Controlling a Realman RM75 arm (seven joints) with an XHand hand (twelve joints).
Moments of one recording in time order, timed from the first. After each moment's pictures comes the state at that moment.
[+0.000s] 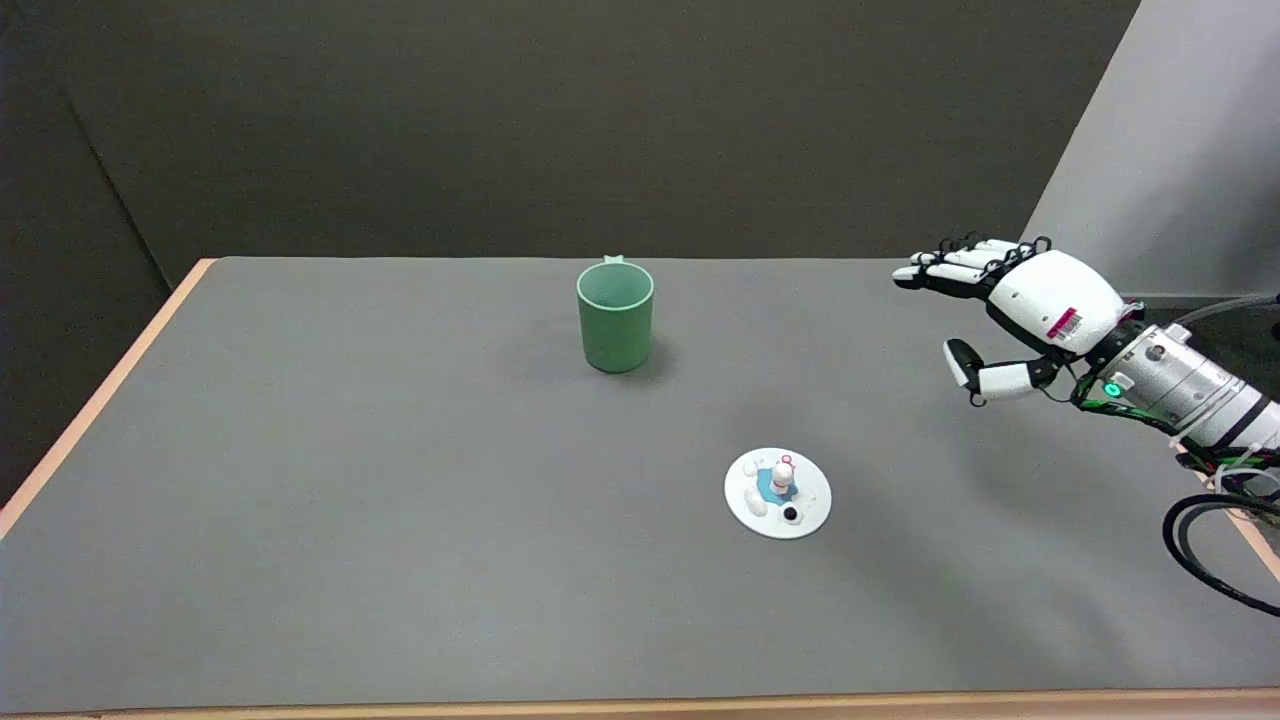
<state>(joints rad) -0.27 -0.60 1.69 -1.06 0.08 -0.93 -2.31</state>
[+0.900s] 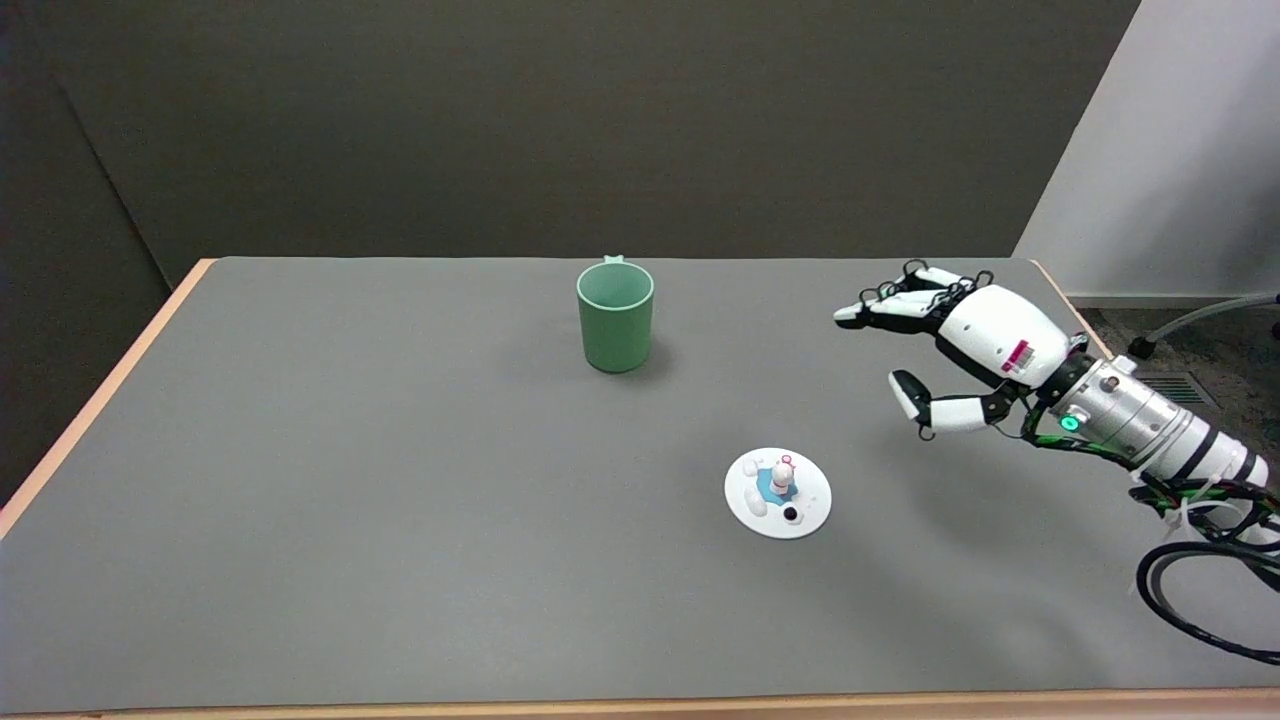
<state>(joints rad) -0.33 -0.61 1.58 -1.21 0.17 -0.93 -2.28</state>
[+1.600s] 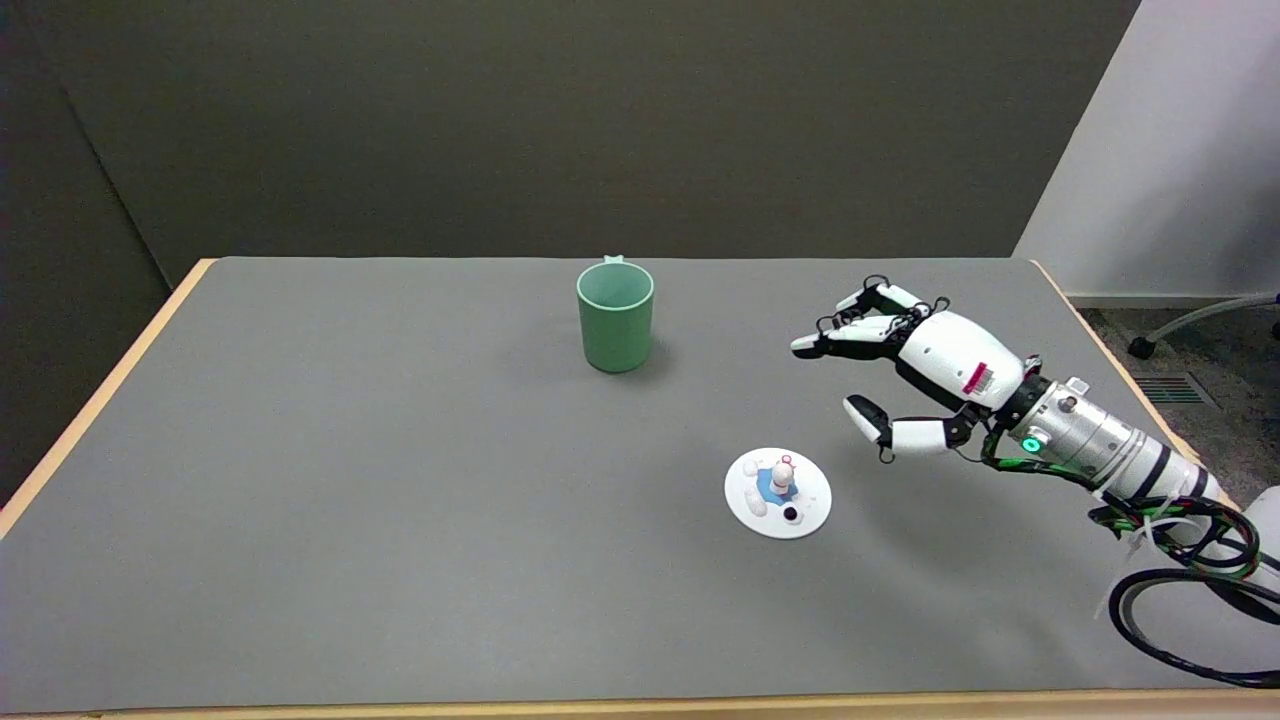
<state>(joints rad) -0.28 -0.61 1.42 -1.25 0.24 -0.92 -2.27</state>
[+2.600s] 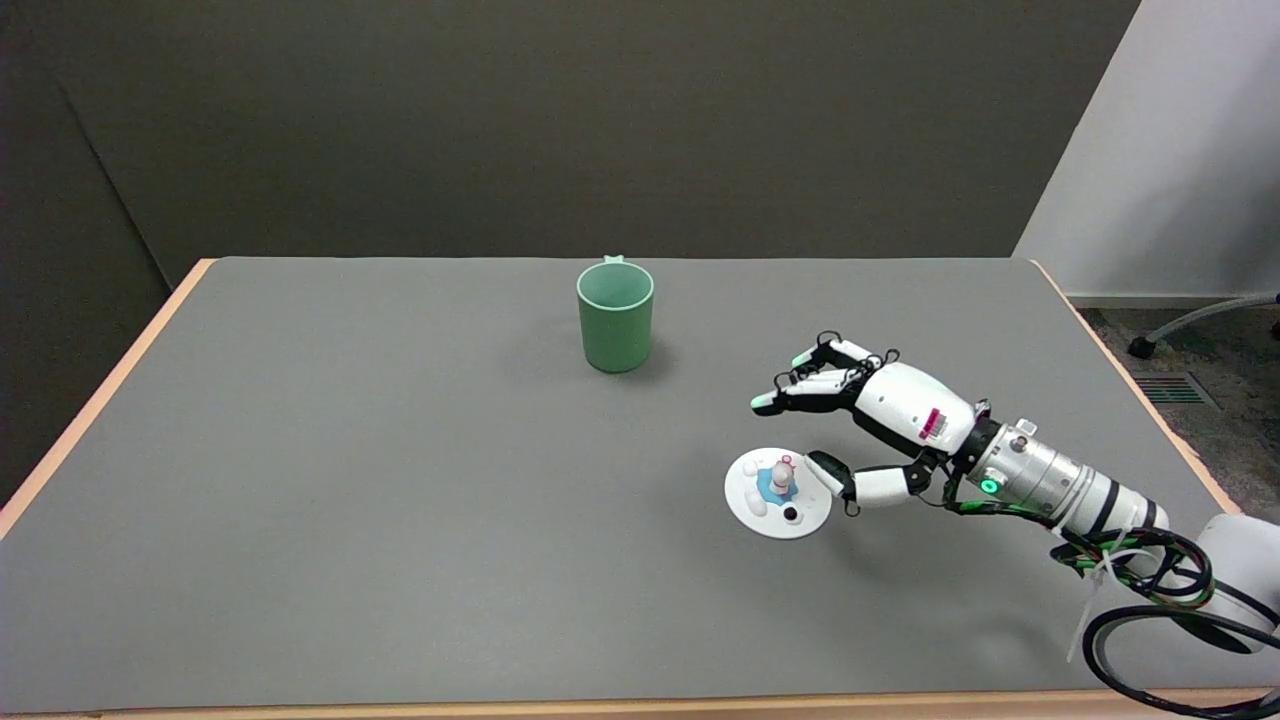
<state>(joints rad) -0.21 -0.62 1.23 -1.24 0.28 -0.90 -2.27</state>
